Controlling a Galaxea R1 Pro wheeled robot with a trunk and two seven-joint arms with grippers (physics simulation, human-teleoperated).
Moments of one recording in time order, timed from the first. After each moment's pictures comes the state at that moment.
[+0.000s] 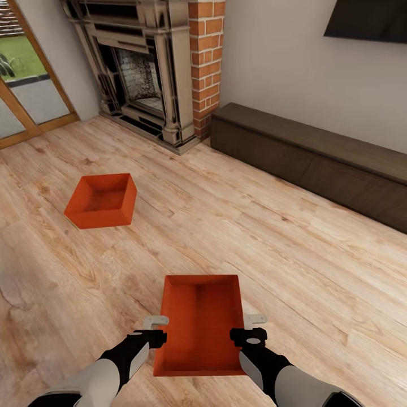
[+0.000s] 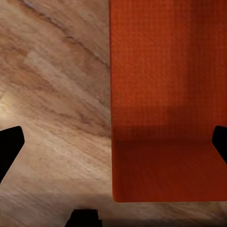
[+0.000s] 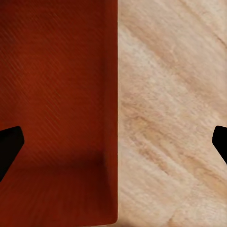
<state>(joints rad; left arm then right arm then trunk) -0.70 -0.09 0.04 -0.18 -0.05 0.15 0.09 -0.68 0.14 0.59 -0.21 -0.51 0.00 -0.37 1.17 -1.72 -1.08</state>
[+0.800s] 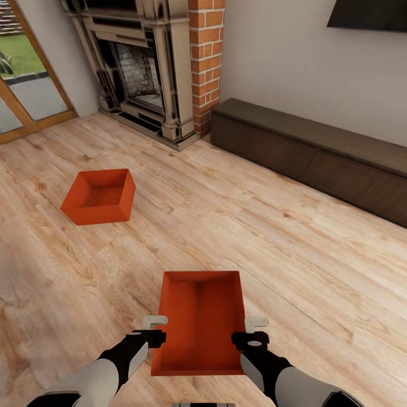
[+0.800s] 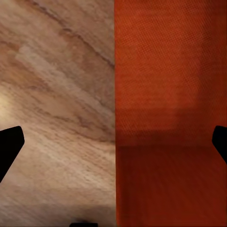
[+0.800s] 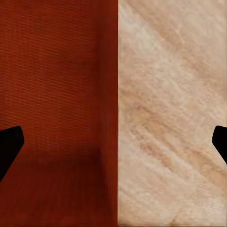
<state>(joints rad) -0.70 -0.08 0.04 -0.18 -0.05 0.15 0.09 -0.68 0.14 0.59 -0.18 -0.51 0.01 -0.37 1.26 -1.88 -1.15</state>
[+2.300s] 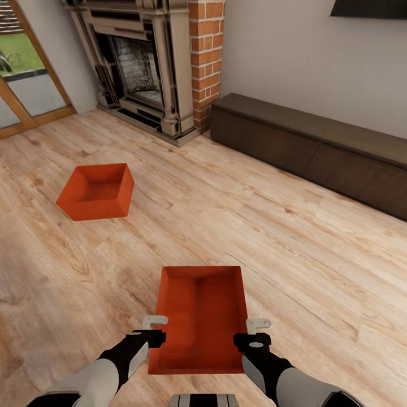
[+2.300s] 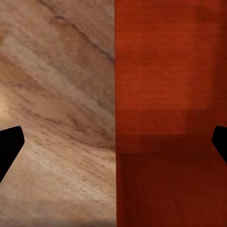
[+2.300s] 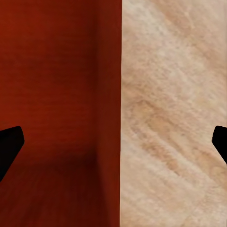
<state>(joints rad) -0.70 -0.08 0.04 -0.18 -0.05 0.15 0.09 -0.68 0.13 0.59 -0.17 -0.50 0.00 -0.37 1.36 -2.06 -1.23</state>
